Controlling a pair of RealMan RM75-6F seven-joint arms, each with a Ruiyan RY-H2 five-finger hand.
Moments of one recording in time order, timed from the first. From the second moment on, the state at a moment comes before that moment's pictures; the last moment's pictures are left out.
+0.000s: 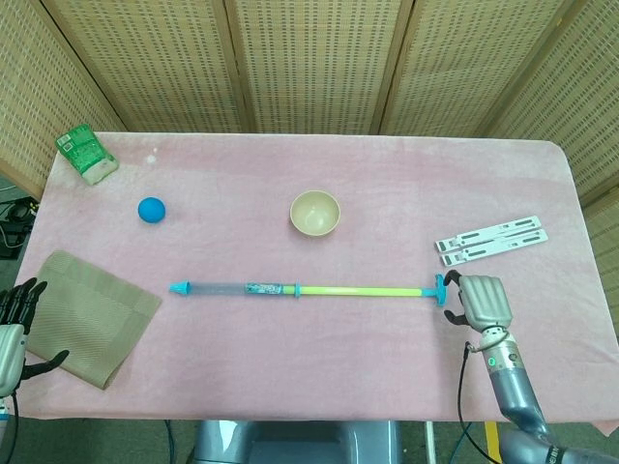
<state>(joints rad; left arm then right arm) -0.04 -1.14 0.00 -1.68 1.43 1.50 0.08 0.42 -1.37 0.20 -1.63 -1.00 1.10 -0.47</state>
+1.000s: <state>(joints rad) -0.05 -1.15 -0.02 -1.67 1.39 1.45 0.09 0.53 -1.56 0.19 -1.39 -0.83 1.01 -0.51</state>
